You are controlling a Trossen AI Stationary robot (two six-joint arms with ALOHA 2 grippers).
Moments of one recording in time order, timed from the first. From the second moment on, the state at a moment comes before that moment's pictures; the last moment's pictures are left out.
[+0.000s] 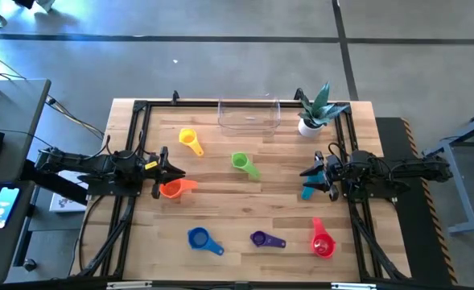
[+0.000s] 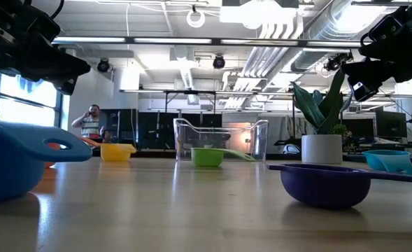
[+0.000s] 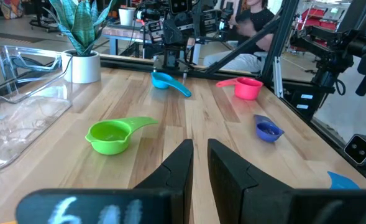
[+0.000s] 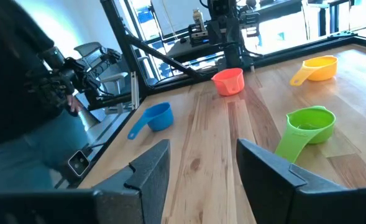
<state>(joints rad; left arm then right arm) -0.10 0.14 0.01 0.01 -0.06 -0.13 0.04 0.11 0.02 0.03 -0.16 0.29</state>
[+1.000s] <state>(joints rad) -0.10 0.14 0.01 0.10 -0.33 -0.42 0.04 0.11 0.02 0.03 -0.16 0.29</state>
